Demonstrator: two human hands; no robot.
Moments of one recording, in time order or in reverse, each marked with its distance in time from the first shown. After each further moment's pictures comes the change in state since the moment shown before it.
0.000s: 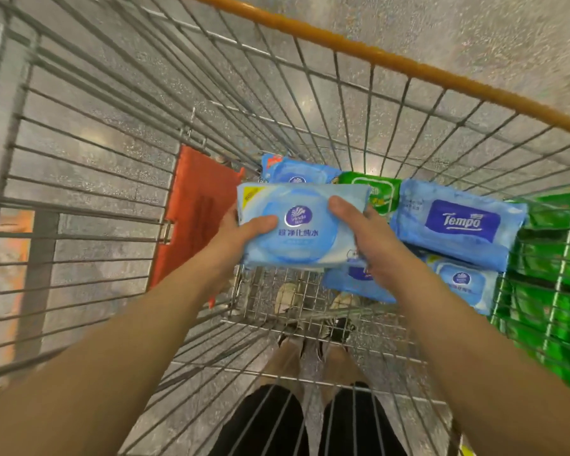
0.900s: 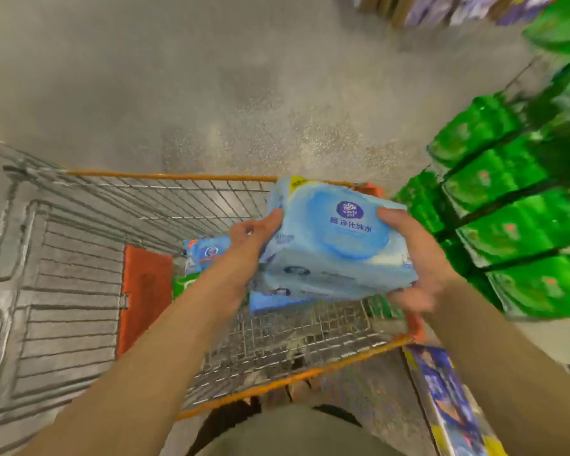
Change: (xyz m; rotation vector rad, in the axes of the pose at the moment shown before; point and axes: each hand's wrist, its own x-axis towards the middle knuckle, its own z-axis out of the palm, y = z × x) left_hand -0.213 0.068 0.159 0.317 -0.345 0.143; right_hand -0.346 -0.082 -0.086 0.466 0.165 -0.264
